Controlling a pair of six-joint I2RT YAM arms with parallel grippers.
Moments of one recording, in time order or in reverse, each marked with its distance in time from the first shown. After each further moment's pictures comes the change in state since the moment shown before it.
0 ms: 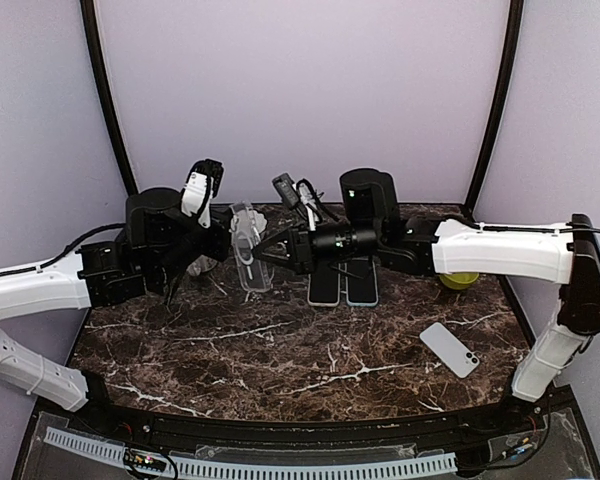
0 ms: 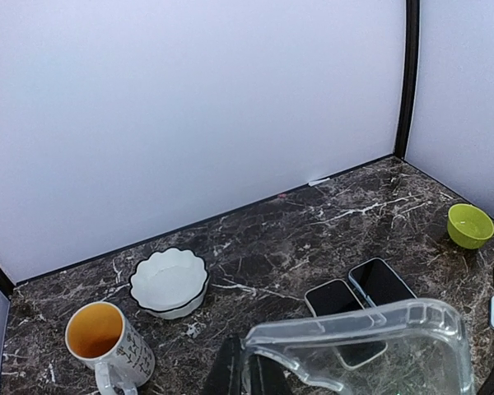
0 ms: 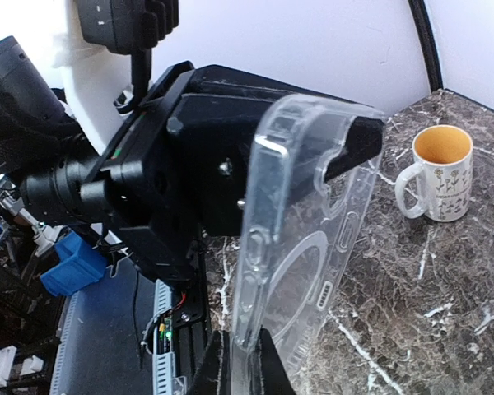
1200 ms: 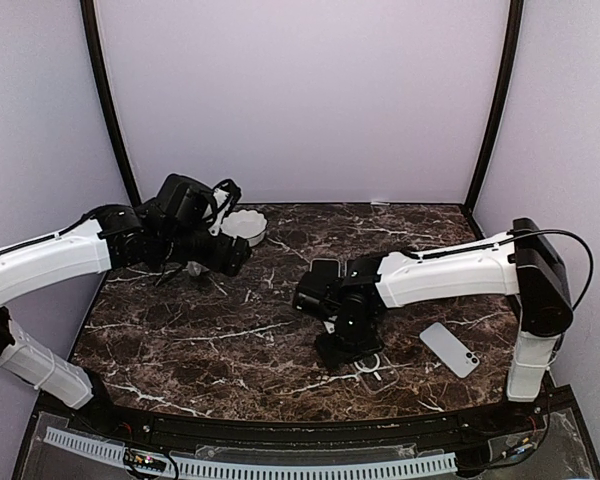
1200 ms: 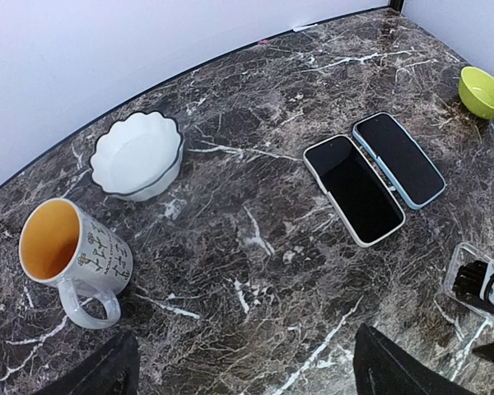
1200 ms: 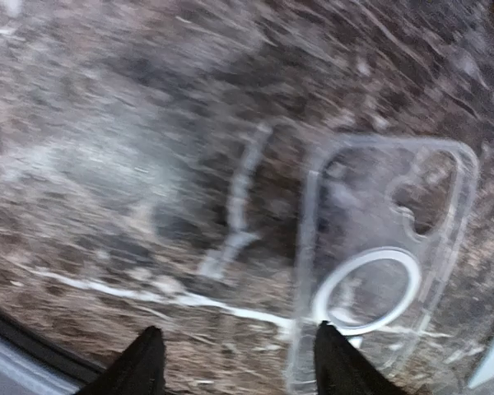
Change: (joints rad) left arm 0.161 0.162 0.213 -0.542 0.264 -0.106; right arm 0.159 0.228 0.060 -1.111 0.589 0.316
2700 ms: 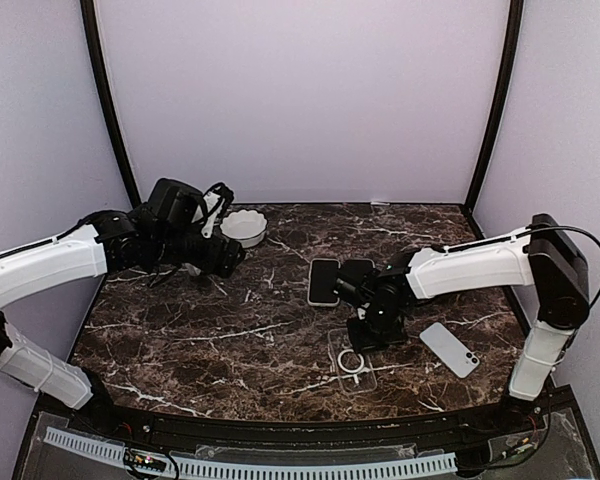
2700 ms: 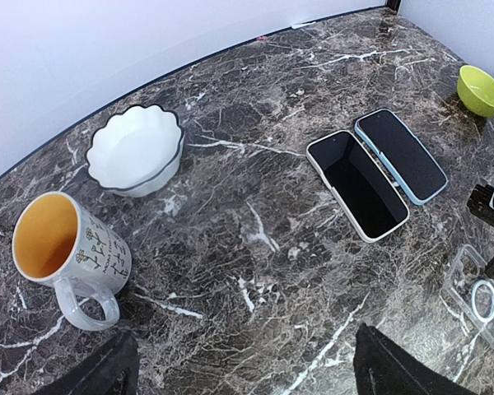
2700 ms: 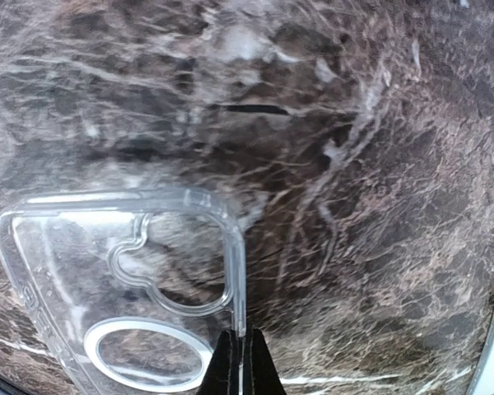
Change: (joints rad) left arm 0.060 -0.035 -0.079 0.060 0.079 0.035; right arm -0.176 -0.104 -0.235 0.182 -0.006 0.071
